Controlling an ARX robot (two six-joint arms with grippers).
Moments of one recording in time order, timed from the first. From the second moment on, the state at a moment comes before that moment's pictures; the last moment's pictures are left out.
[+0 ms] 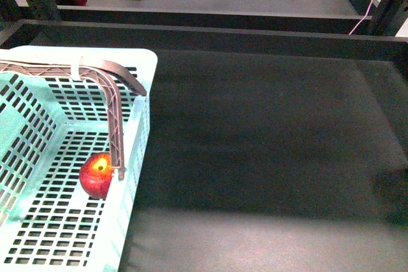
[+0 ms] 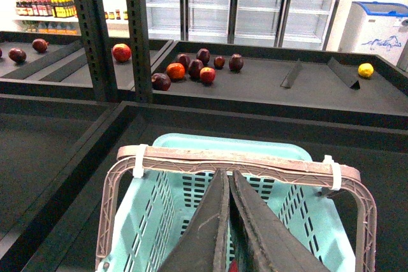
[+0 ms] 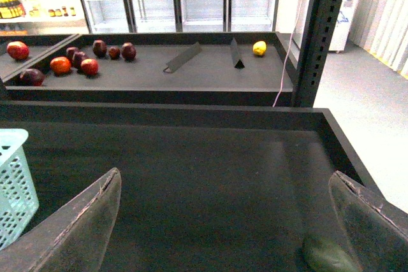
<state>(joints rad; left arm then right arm) 0.00 0.10 0.01 0.07 0.00 -0.01 0.00 0.00 0.02 0.00 0.00 0.00</state>
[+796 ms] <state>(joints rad) 0.00 0.01 0.01 0.00 0.00 -0.01 0.00 0.00 0.02 0.00 0.00 0.00</state>
